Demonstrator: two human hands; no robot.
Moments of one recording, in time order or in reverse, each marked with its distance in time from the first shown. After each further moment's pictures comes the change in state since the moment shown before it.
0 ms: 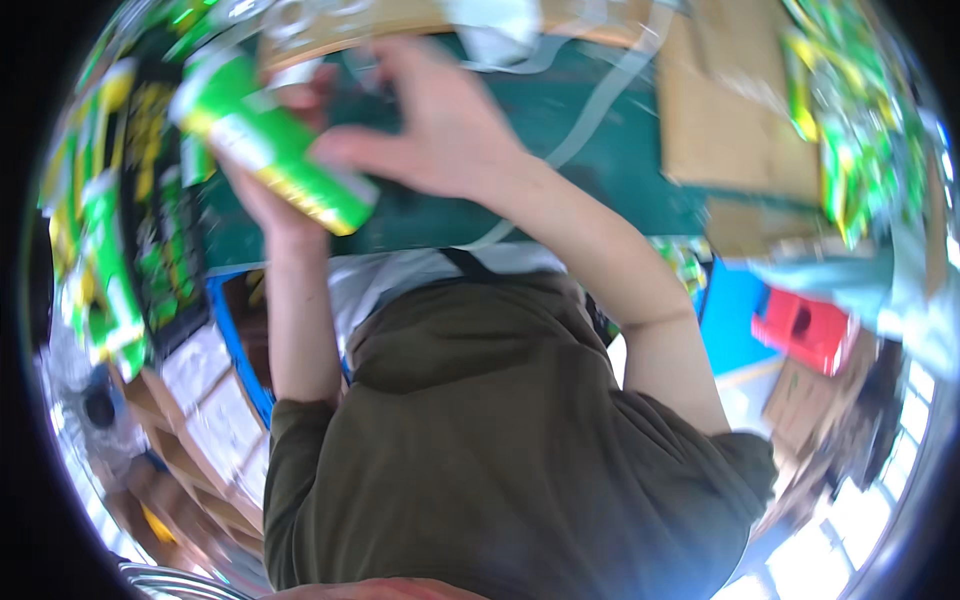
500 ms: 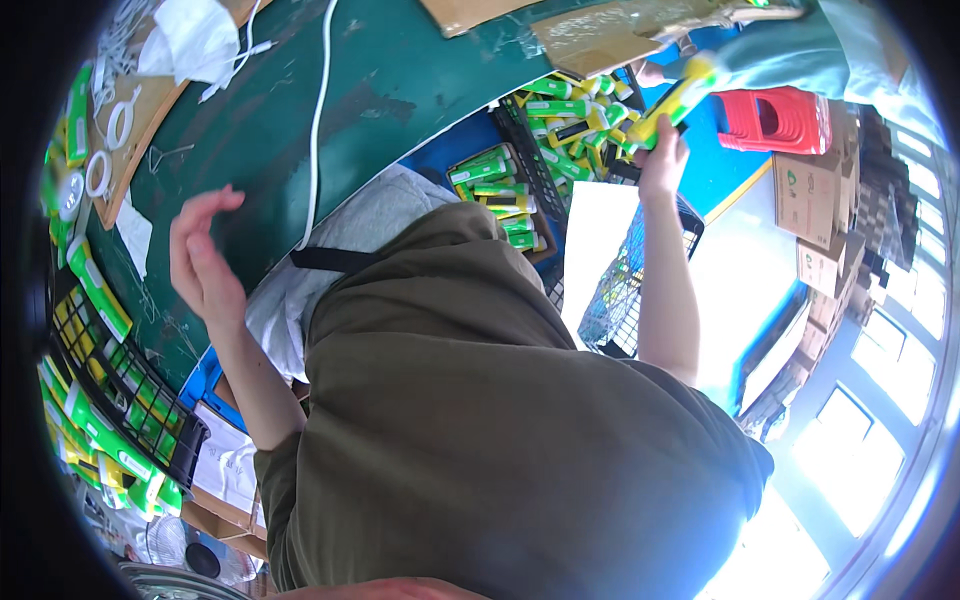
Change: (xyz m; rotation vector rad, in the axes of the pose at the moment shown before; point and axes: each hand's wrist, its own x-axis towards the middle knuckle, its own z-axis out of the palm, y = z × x) left_hand -0.047 -0.028 0.018 0.962 -0.582 -0.034; right_hand -0.391 0.063 -0.200 0.004 1.280 0.960
